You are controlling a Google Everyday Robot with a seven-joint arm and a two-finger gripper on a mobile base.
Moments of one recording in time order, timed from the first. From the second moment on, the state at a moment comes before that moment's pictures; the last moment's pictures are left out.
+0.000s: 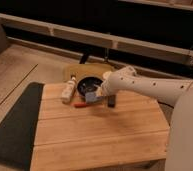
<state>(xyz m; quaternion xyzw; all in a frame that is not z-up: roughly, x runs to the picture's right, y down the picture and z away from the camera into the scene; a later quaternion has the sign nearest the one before) 0.037 0.020 0.847 -0.22 -0.04 0.64 0.74</state>
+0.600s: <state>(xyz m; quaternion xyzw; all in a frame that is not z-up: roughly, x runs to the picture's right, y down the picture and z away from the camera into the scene) 0.102 -0.032 0.846 -0.14 -0.01 0.65 0.75</state>
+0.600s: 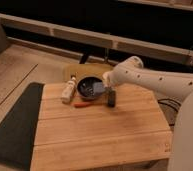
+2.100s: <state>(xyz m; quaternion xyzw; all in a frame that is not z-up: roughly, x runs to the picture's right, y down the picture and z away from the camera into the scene) 0.028 -0.046 0.909 -0.23 -0.06 0.60 0.76</state>
